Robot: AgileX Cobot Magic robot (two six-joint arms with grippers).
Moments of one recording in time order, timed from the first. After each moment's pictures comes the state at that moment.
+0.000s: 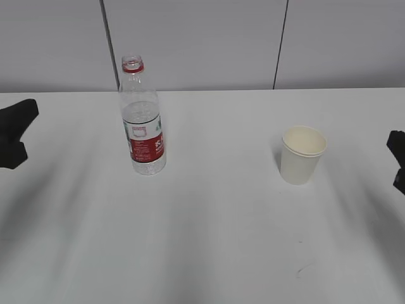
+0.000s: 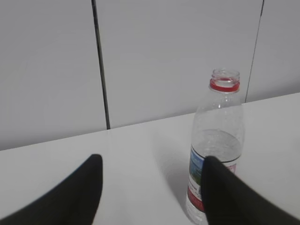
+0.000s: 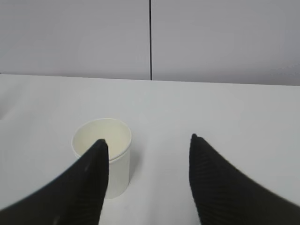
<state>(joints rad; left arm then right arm) -0.19 1.18 -0.28 0.22 -0.74 -0.11 0.08 1.14 -0.19 0.05 -0.66 -0.05</state>
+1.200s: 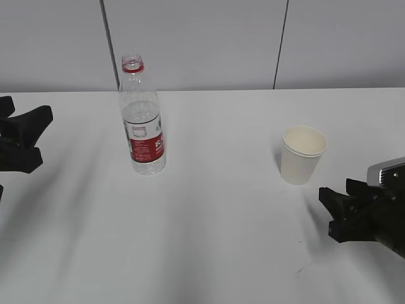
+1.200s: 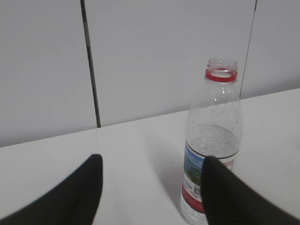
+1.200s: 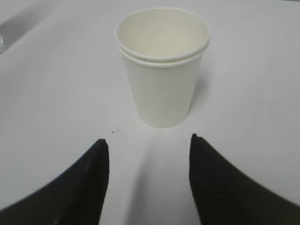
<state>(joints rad) -0.19 1.30 -0.28 0.23 -0.86 -0.11 0.08 1.83 -0.22 -0.18 -1.14 0.01</state>
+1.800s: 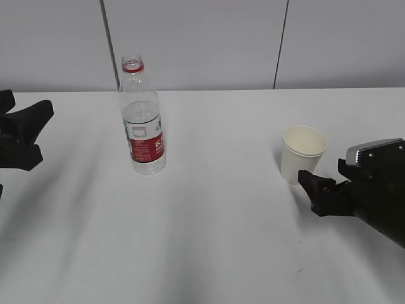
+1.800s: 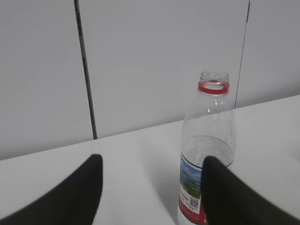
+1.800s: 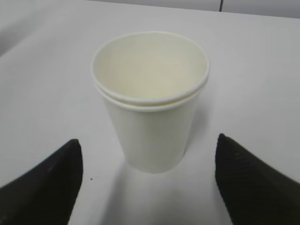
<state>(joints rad) -0.19 1.30 -0.28 0.25 -0.90 -0.11 0.08 1.95 -0.39 -0.17 -1.14 0.01</state>
